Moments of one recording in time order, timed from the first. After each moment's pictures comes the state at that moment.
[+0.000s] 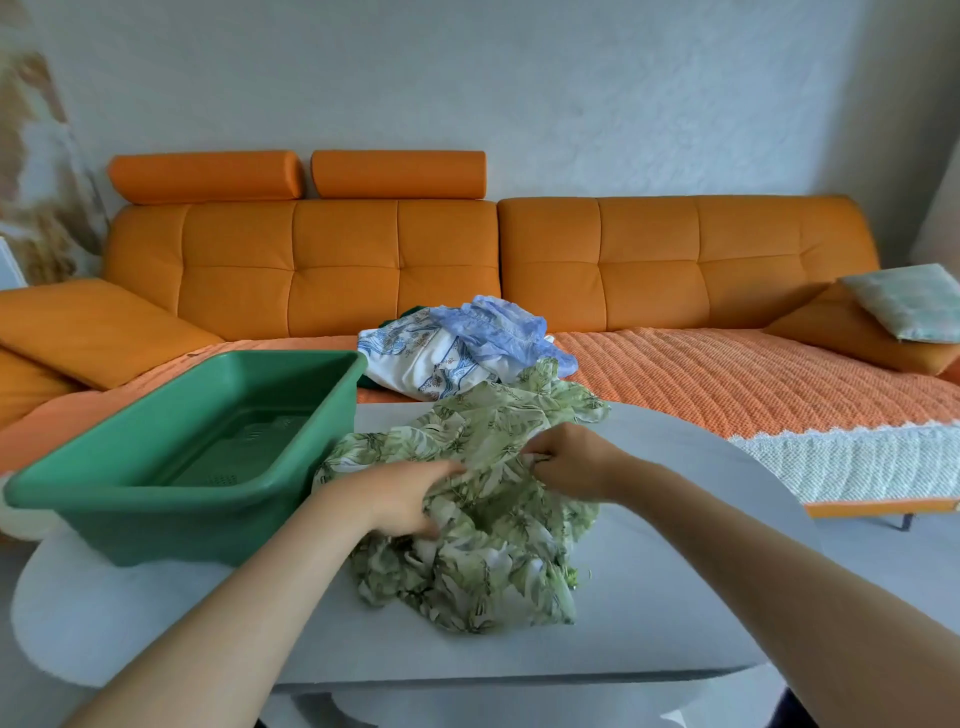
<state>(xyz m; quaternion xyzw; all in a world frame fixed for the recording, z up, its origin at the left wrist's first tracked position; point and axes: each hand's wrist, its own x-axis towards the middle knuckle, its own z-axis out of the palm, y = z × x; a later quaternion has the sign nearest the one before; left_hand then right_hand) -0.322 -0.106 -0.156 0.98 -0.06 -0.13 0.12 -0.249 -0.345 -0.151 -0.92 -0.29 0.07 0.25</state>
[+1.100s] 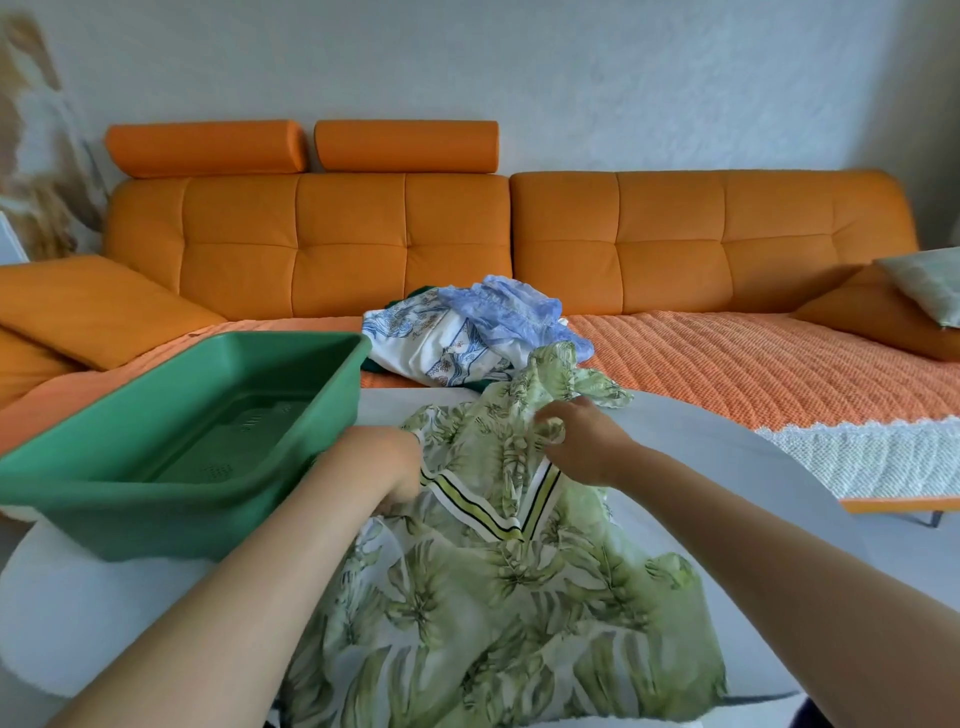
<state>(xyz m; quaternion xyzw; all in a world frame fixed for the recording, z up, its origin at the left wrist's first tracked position) -0.295 -0.109 -0.132 0.97 0.09 -0.18 -0.12 -0.205 -0.329 -0.171 -0.95 -0.23 0.02 0.21</state>
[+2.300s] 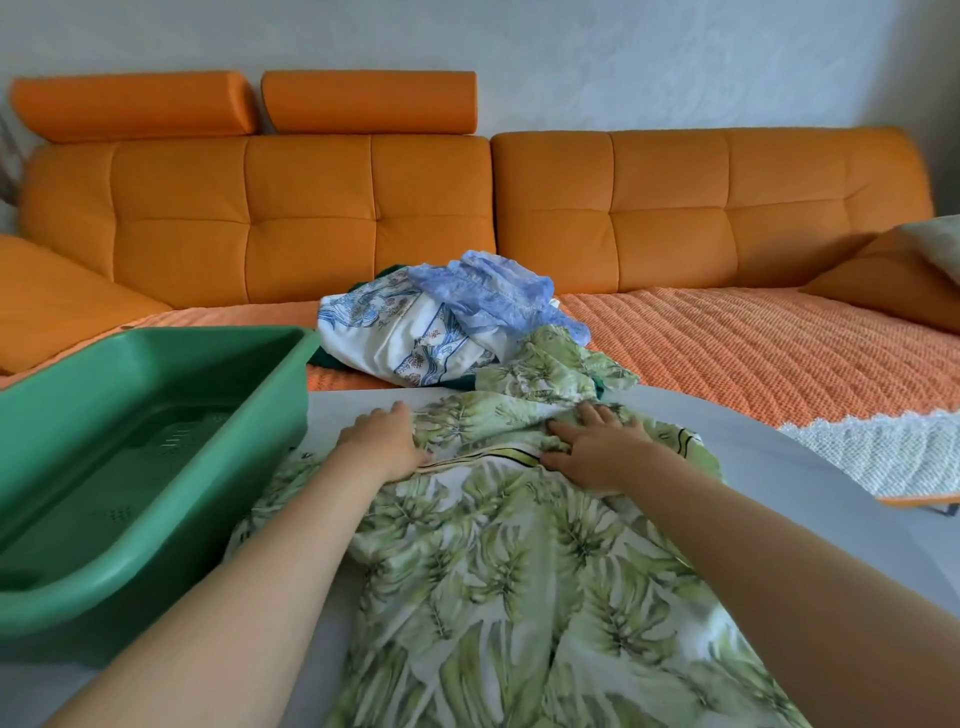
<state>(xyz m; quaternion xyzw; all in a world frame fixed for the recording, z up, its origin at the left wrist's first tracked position) -0.146 -0.075 -0.217 0.99 0.14 -0.07 0.06 -0.088 -0.338 -0.231 -0.98 -0.17 0.10 -0.08</state>
